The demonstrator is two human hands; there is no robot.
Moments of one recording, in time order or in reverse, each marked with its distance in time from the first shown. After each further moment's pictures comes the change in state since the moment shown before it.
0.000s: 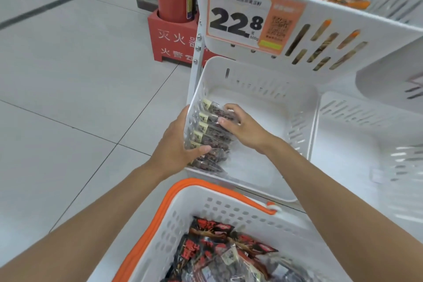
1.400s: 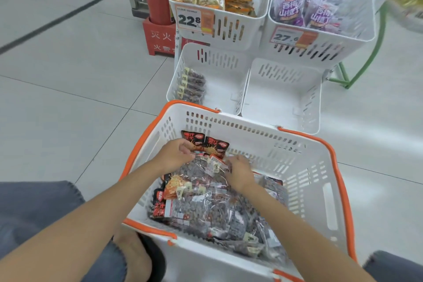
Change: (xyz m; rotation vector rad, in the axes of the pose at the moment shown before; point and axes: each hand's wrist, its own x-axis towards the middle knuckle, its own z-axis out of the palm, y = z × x) left_hand -0.230 0.122 0.039 0.141 -0.242 -0.442; right_hand -0.311 0.080 0.085 -0.532 0.064 0.269
